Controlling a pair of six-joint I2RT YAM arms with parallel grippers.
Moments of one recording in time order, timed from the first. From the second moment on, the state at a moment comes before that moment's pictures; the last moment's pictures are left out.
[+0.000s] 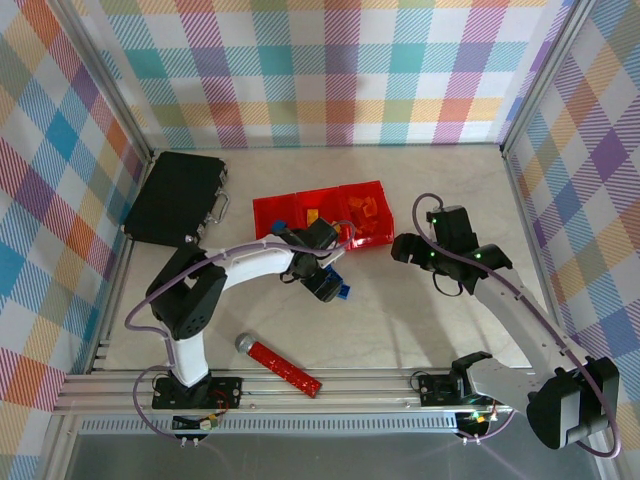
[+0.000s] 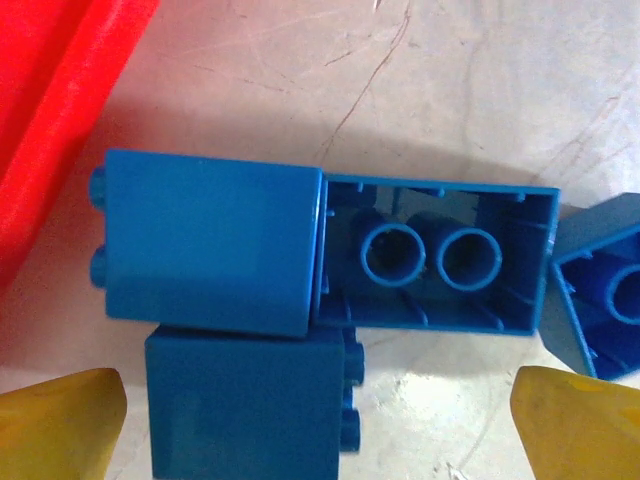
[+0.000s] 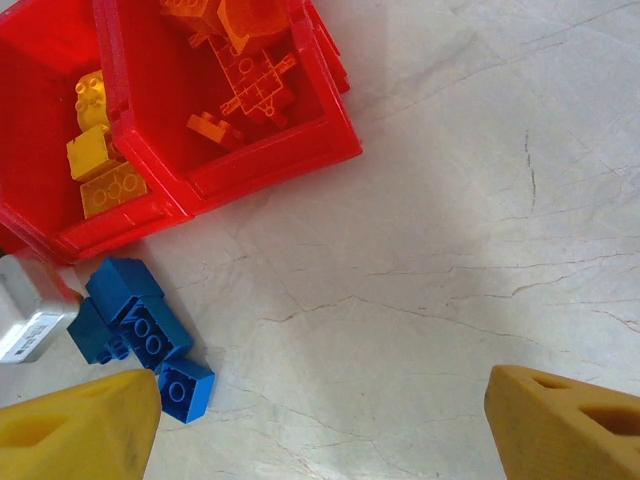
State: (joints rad) left arm -0.77 1.85 1.21 -0.63 0.00 0.03; right arm 0.34 1.07 0.87 -0.69 -0.07 0.52
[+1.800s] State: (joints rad) left arm -0.41 1.67 1.33 -0.62 -0.07 -0.20; right arm 0.34 1.11 0.88 -0.68 -0.05 0.52
